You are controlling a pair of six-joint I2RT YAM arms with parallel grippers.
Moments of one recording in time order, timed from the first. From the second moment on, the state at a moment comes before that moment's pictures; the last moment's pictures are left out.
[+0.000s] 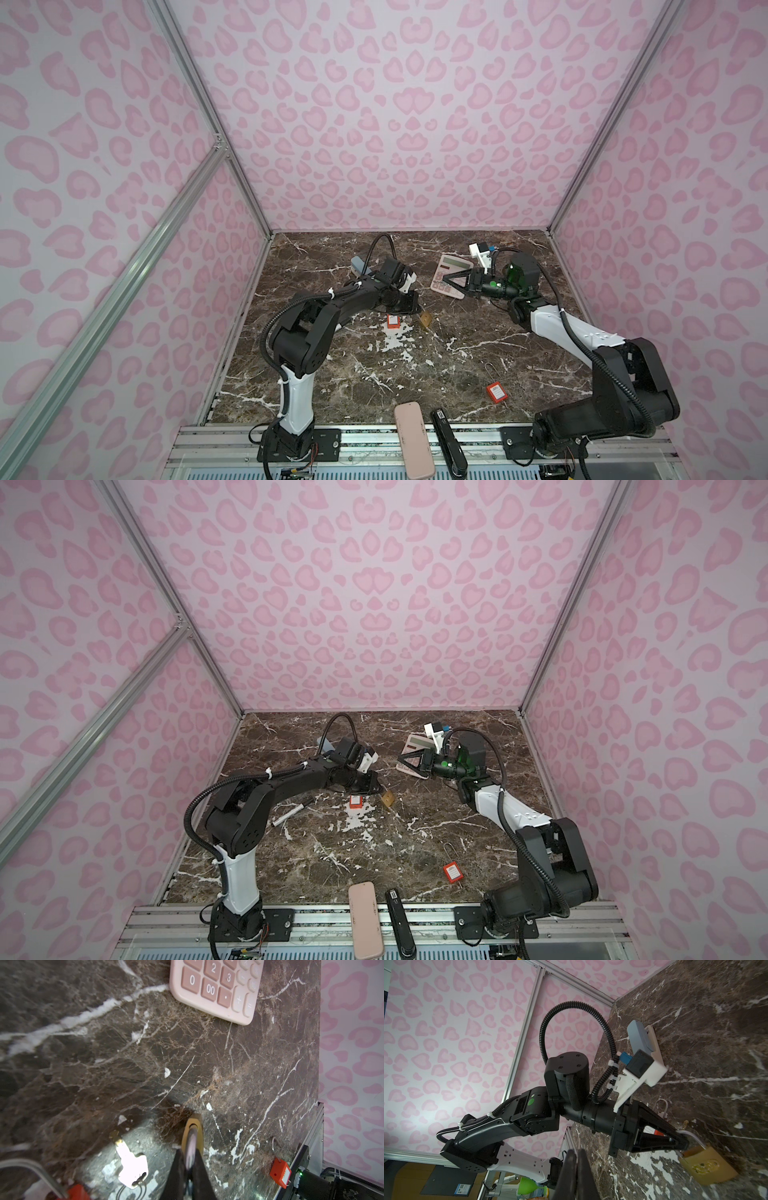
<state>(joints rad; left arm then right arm) -0.58 1.98 1.31 -0.36 0.48 -0.45 0.23 1.47 0.81 0.46 -1.01 1.00</state>
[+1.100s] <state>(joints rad) -0.58 2.14 1.52 -0.49 0.37 -0.39 0.19 1.45 0.79 0.41 -1.01 0.96</state>
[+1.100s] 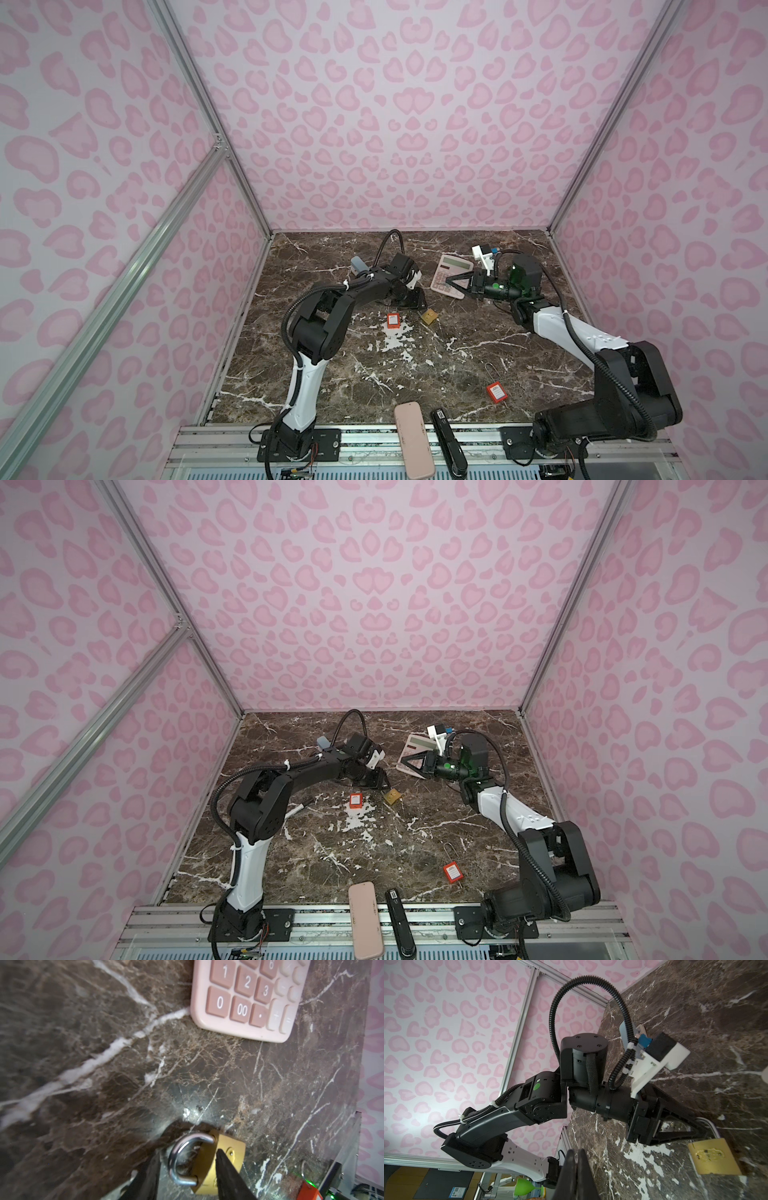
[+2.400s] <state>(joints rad) -0.77 2.28 1.79 -0.62 0.28 -0.39 -0.07 1.37 0.71 0.23 -0.92 0.92</state>
